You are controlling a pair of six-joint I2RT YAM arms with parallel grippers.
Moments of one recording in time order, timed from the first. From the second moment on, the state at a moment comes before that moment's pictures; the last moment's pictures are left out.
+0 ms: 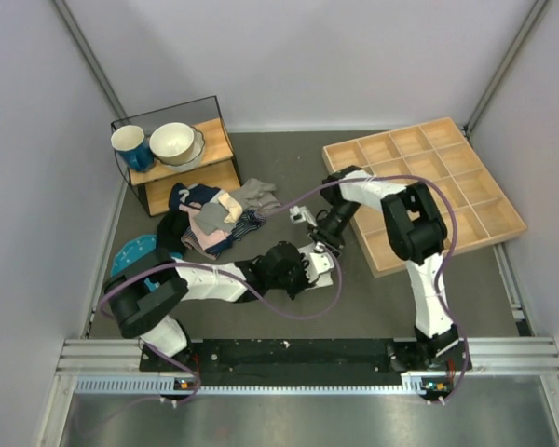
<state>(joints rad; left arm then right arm) -1.02 1.59 0.64 0.30 0.15 0.20 0.54 2.23 1.62 -1.35 -0.82 -0.99</state>
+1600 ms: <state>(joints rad) -0.60 1.92 0.83 0.30 0.96 -0.29 0.75 1.64 0.94 -0.55 -0.43 -1.28</state>
